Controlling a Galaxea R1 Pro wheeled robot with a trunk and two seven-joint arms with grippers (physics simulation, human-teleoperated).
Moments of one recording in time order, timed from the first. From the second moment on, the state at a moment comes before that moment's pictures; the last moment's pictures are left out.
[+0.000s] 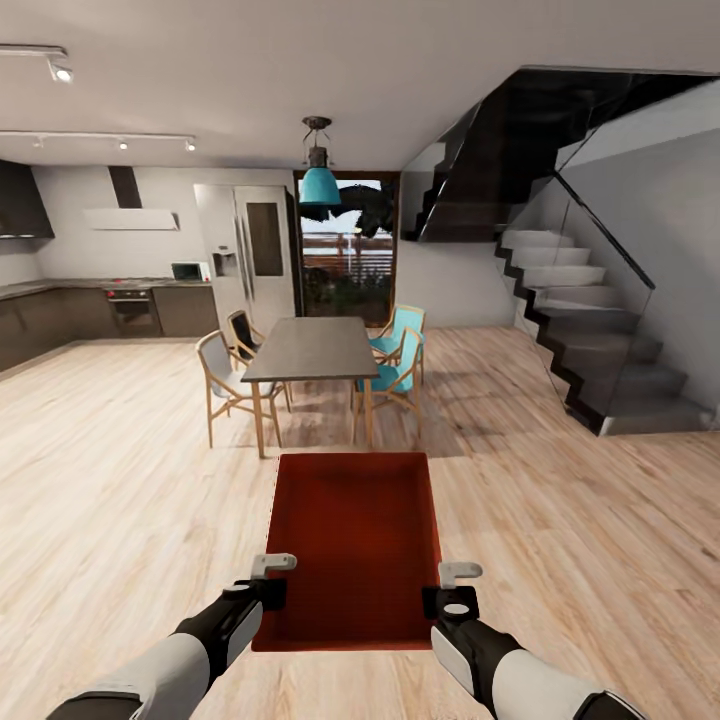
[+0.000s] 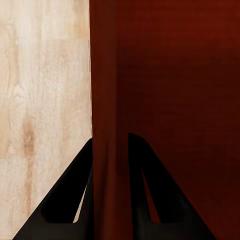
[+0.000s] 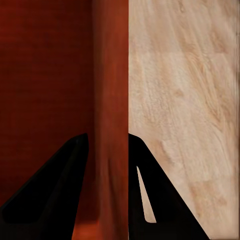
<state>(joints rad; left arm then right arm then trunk) -0.70 -0.08 -0.01 -0.19 0.02 0.13 0.10 -0.68 0.12 0.61 -0.17 -0.52 -0.02 -0.38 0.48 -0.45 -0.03</state>
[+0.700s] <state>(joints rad) -0.70 -0.08 -0.01 -0.19 0.02 0.13 0.10 -0.68 0.12 0.61 -0.17 -0.52 -0.02 -0.38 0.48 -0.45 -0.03</state>
